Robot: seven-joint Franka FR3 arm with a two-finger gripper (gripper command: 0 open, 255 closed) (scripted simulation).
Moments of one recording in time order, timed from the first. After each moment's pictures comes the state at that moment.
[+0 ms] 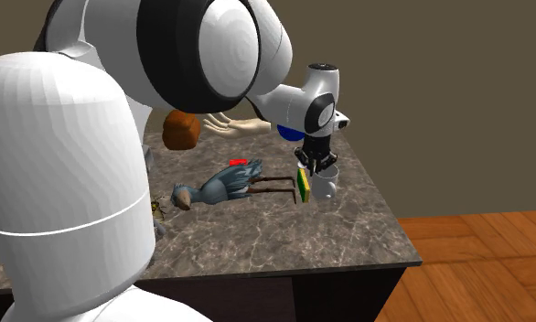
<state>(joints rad) -0.30 0.26 -0.29 -2.05 0.09 2.40 -0.26</state>
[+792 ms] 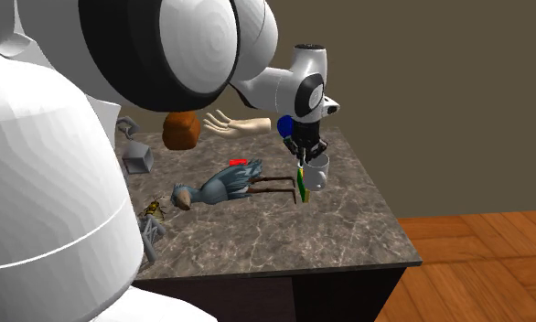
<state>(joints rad) -0.25 0.14 -0.29 -2.09 0.03 2.32 -0.17</state>
